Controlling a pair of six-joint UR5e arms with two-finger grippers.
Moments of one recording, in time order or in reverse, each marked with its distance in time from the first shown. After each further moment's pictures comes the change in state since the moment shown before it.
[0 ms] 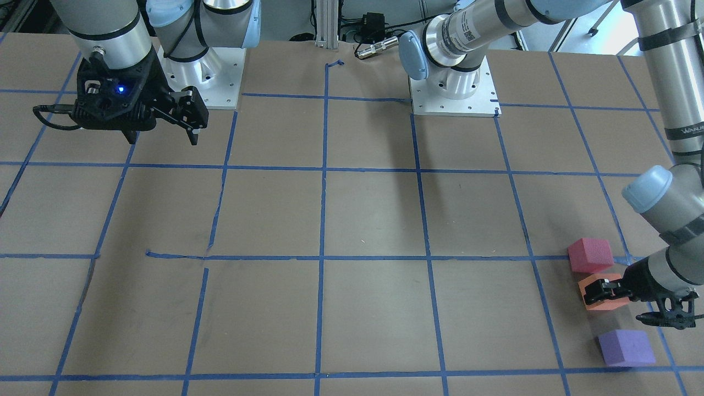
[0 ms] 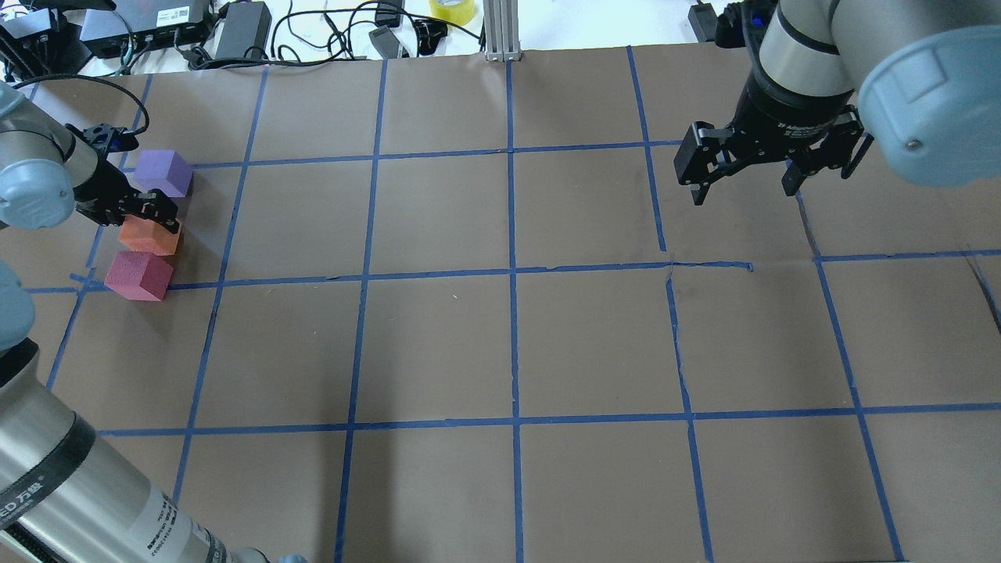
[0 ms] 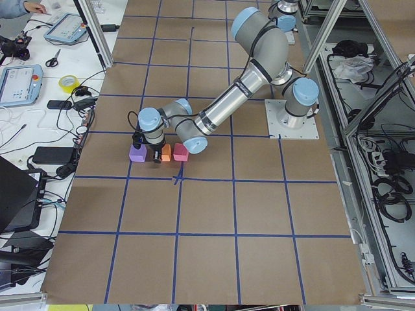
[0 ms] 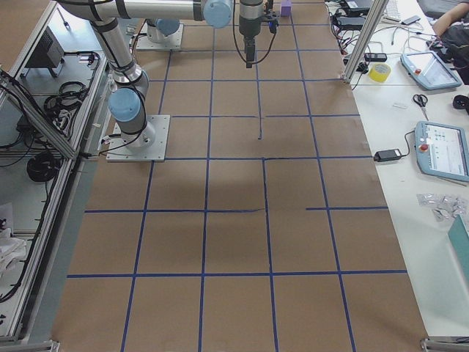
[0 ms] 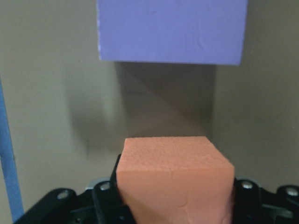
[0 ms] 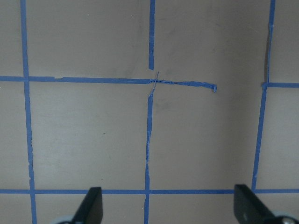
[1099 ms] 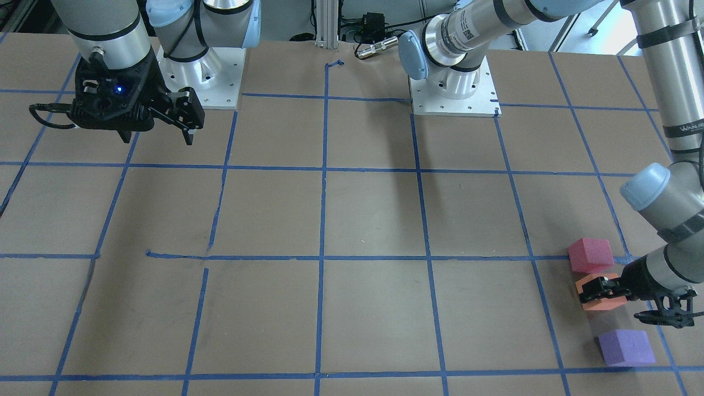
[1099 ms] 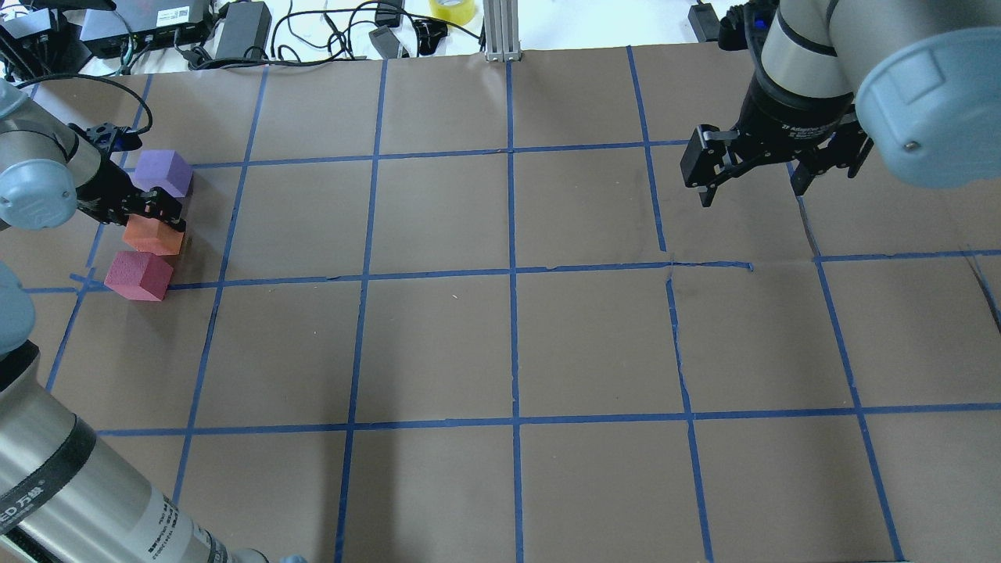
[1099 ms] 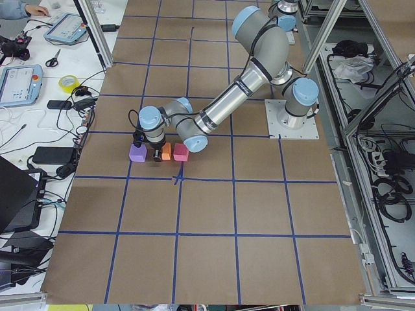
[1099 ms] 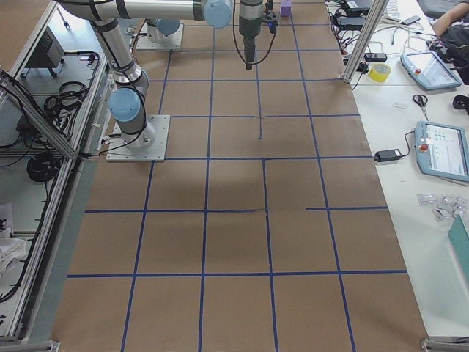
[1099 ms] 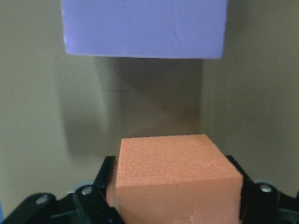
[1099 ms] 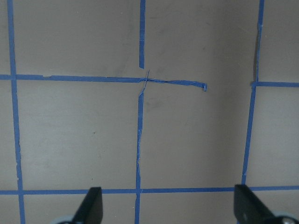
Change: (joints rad) left arm -0.009 0.021 -0.009 0.000 -0.004 0.003; right arm 0.003 0.000 0.003 0.002 -0.036 0.000
